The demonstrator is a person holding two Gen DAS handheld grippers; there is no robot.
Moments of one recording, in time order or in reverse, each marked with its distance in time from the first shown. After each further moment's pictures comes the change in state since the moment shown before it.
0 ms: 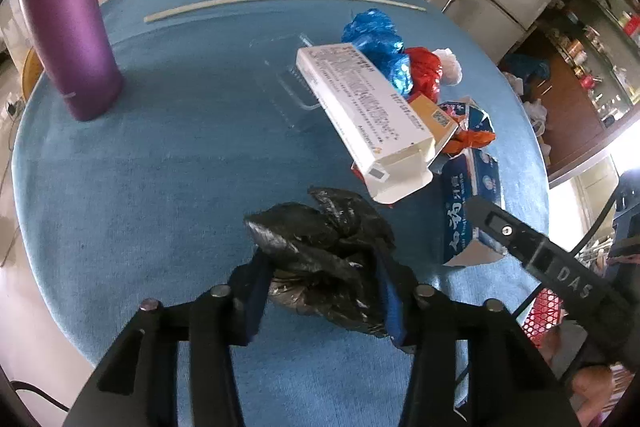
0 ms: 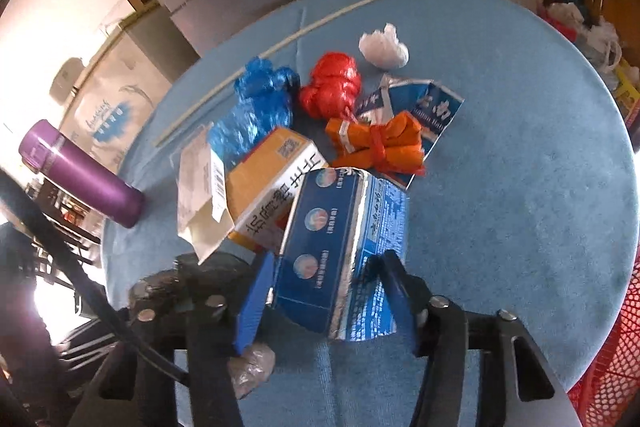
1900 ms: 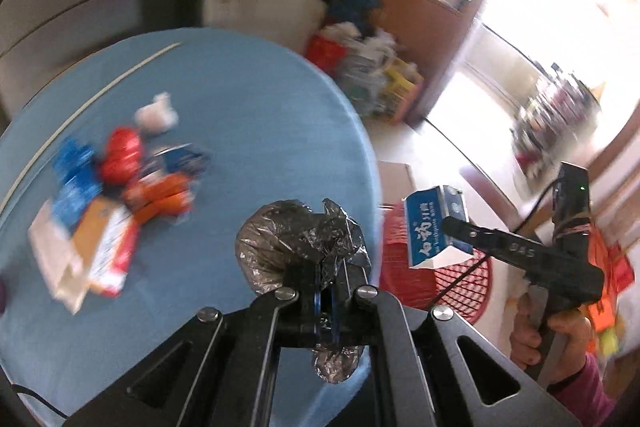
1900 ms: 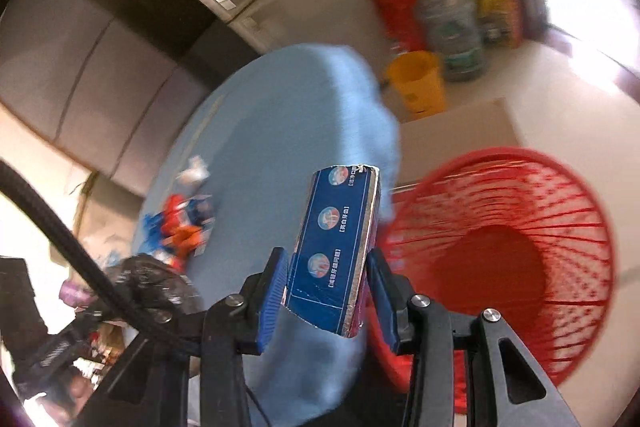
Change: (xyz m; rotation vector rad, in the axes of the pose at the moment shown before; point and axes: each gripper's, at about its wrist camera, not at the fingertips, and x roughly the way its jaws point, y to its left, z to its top) left arm -0.030 -0.243 -0.025 0.592 -0.015 -0.281; right arm -0.157 -0.250 -0.081 0.515 -0.220 -0.070
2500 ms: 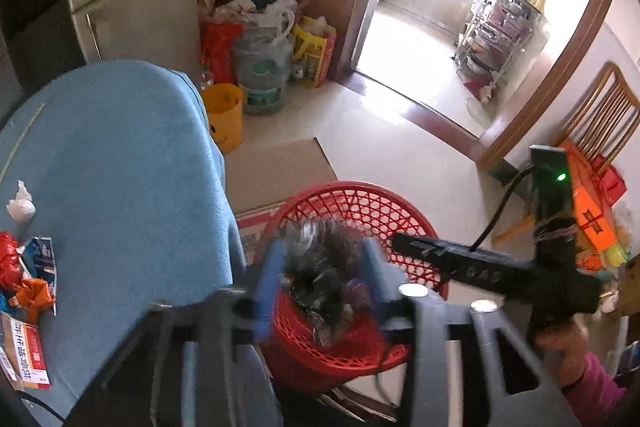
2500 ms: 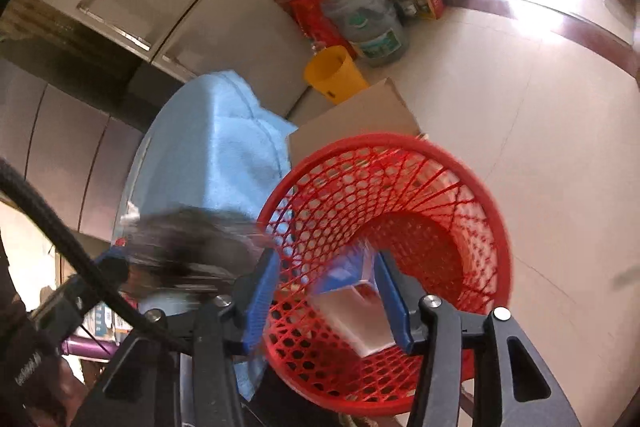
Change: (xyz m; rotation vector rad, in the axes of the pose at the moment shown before) left arm 0.082 -0.132 0.024 0.284 0.100 -0.113; right arm -0.031 -0.106 0.006 0.193 -0.017 -0.071
